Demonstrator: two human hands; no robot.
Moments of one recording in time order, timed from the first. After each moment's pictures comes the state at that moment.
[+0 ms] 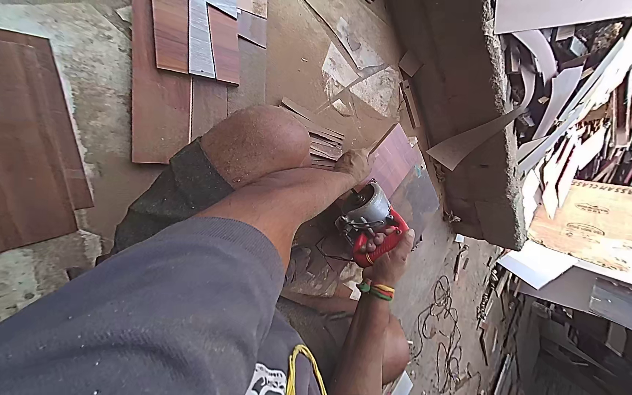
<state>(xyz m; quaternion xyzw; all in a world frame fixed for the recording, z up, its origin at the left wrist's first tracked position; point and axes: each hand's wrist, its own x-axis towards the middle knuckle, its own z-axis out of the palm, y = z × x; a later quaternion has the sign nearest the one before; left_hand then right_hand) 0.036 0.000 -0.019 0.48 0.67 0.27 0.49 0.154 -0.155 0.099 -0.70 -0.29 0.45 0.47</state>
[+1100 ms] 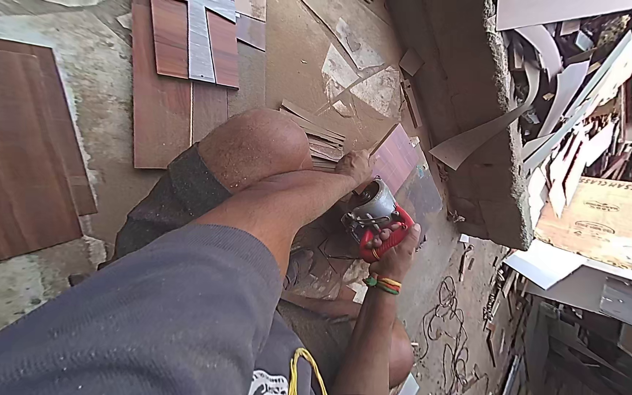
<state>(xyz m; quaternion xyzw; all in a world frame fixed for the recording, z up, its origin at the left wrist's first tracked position) 0.035 0.001 -0.018 0.49 0.67 0.25 0.50 0.156 -0.136 0.099 -0.71 -0.28 0.45 0.46</state>
